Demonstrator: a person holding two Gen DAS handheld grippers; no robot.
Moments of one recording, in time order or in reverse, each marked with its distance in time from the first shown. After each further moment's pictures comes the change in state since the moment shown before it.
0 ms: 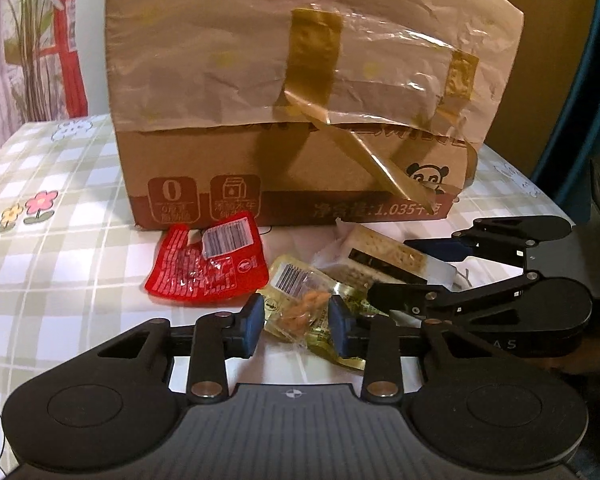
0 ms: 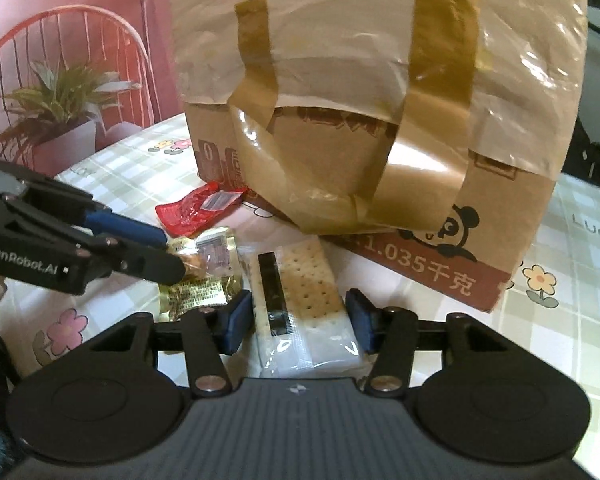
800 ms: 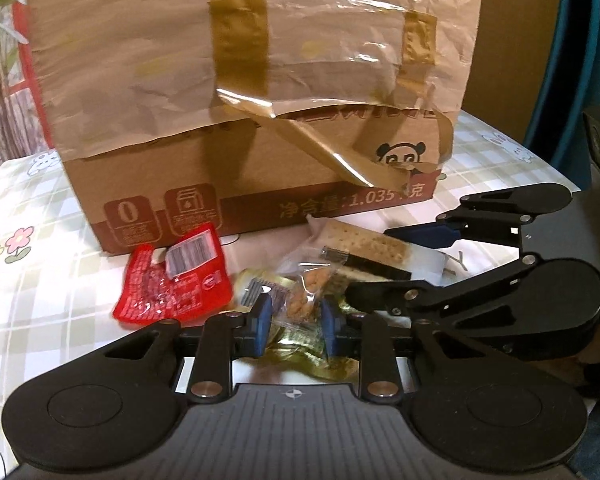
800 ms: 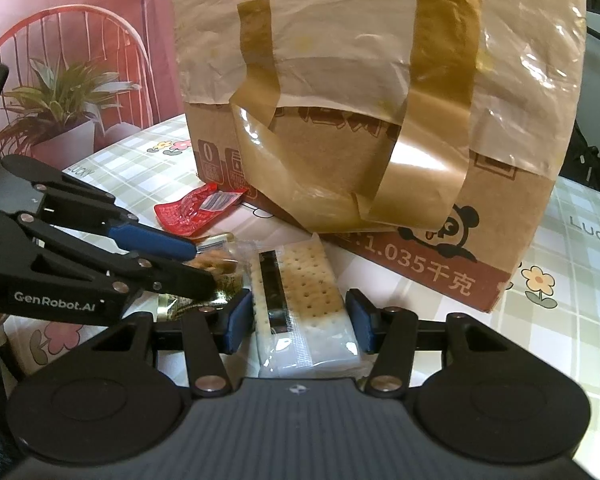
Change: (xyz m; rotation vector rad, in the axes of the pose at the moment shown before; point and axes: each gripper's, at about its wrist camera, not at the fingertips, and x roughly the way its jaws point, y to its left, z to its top) left arm 0.021 -0.028 0.006 0.122 0.010 0.006; right arm 0.002 0.001 -0.002 -0.003 -0.009 -0.005
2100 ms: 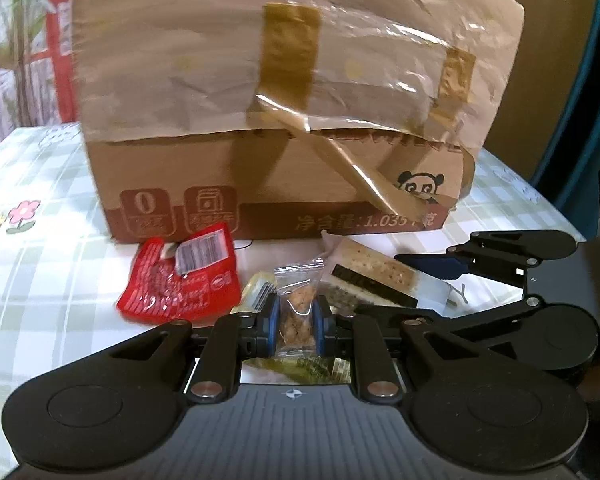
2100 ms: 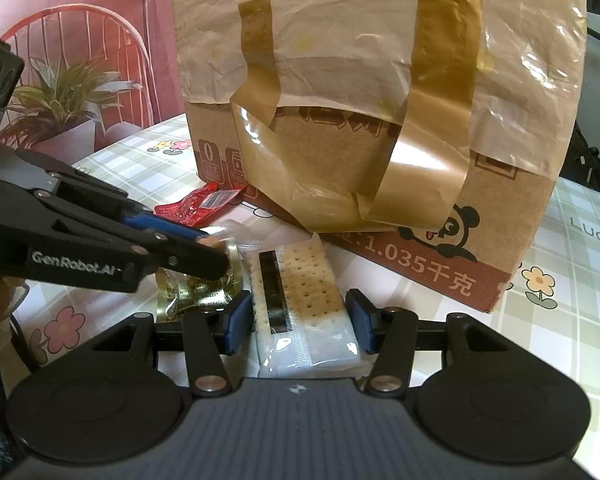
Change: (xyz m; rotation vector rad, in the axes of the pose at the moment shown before) left arm -0.007 0.017 -0.001 -0.154 -0.031 -0.011; right arm -0.001 -0.001 0.001 0.003 0.001 0.004
